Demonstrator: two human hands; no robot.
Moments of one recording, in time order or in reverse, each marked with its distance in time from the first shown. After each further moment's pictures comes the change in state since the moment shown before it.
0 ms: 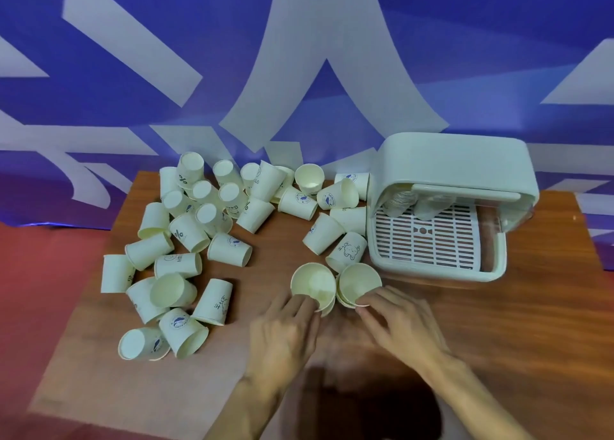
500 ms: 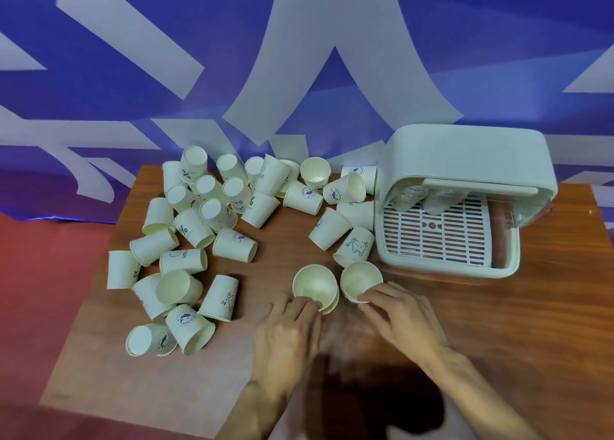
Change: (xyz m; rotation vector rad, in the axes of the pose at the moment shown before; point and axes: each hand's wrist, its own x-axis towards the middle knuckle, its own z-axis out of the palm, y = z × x) left_hand -0.013 -0.008 0.020 -0.027 -0.002 -0.063; right_hand 0.009 0.001 0.014 0.020 -0.053 0.028
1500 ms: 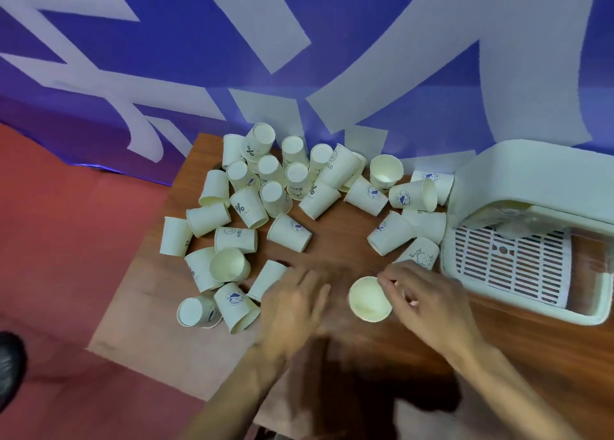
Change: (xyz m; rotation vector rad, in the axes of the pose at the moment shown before) left_hand 0.012 -0.096 -0.018 -0.065 -0.024 -0.238; right_hand 0.078 -0.082 -0.012 0.029 0.059 -0.136
